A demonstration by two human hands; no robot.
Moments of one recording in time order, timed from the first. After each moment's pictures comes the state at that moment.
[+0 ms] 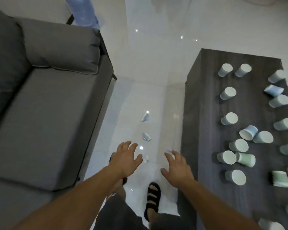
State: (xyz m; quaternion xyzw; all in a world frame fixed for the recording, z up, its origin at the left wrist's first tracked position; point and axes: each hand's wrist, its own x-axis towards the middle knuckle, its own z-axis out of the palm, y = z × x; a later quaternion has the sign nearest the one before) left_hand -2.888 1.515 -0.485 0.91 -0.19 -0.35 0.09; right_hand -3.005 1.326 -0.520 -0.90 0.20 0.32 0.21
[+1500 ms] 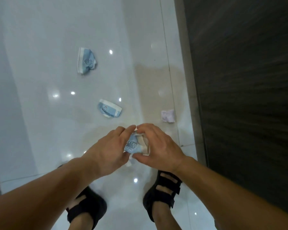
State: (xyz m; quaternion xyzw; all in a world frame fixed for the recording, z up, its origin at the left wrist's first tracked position) left_hand -2.783 1.396 -1.036 0.75 -0.47 -0.45 0.11; right_hand -2.919 1.263 -1.044 -0.85 0.21 0.14 0.46
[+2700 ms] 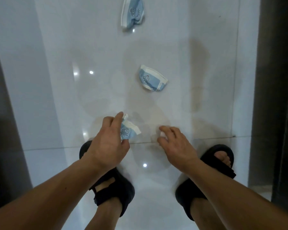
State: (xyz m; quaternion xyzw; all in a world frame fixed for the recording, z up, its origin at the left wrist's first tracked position) left_hand -2.775 1.528 -1.106 0.87 -0.19 -0.44 0.13; right_hand -2.949 1.378 -1.180 -0.95 0.07 0.22 0.21
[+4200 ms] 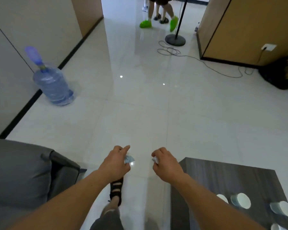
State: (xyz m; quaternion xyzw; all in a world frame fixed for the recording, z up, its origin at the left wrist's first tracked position) left_hand -2.257 1.149 -0.412 0.91 -0.24 -0.28 0.20; right_hand -2.355 0.948 -0.430 -0.95 0.13 0.10 0.25
